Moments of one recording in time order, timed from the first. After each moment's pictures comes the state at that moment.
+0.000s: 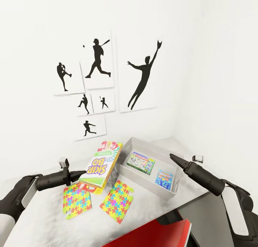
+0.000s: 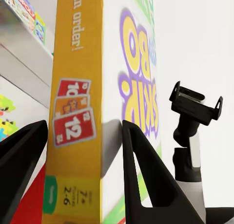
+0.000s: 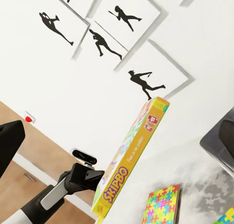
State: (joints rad) left arm -0.62 0.37 0.04 -0.79 0.43 1.02 -1.36; right arm -0.32 -0.09 -0.32 -1.56 -0.69 0.88 0.88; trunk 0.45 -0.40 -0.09
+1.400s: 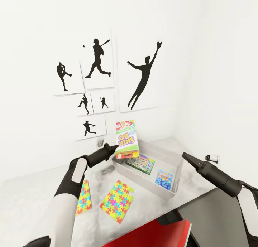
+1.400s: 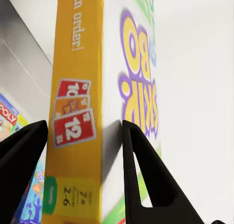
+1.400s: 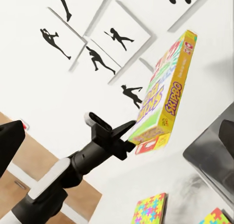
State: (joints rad) left arm -0.76 -0.17 0.30 -0.89 0.61 0.79 -0.47; right arm -0.32 -0.16 -0.41 -1.55 -0.69 0.89 0.95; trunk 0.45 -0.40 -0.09
